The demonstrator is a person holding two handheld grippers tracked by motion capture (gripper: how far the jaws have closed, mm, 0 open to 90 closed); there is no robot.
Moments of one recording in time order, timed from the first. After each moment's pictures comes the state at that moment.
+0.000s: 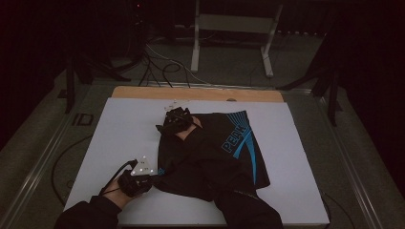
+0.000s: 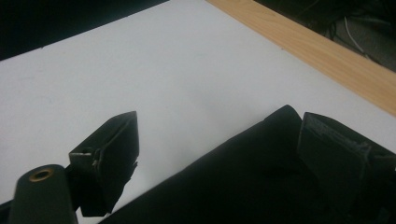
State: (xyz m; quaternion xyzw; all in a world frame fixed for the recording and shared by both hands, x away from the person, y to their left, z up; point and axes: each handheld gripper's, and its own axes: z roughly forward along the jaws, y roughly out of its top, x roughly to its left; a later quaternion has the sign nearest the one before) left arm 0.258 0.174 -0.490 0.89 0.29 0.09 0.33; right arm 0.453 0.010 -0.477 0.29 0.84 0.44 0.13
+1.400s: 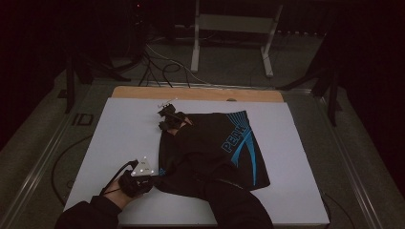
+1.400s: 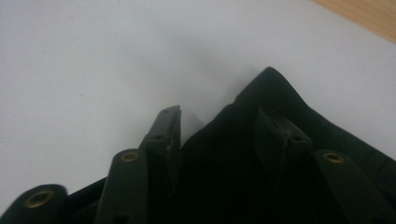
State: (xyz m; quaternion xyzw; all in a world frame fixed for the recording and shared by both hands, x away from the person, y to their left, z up) left arm 0.257 0.172 -0.489 0.89 0.28 0.09 0.34; right arm 0.490 0.046 -0.517 0.38 0.86 0.31 0.15
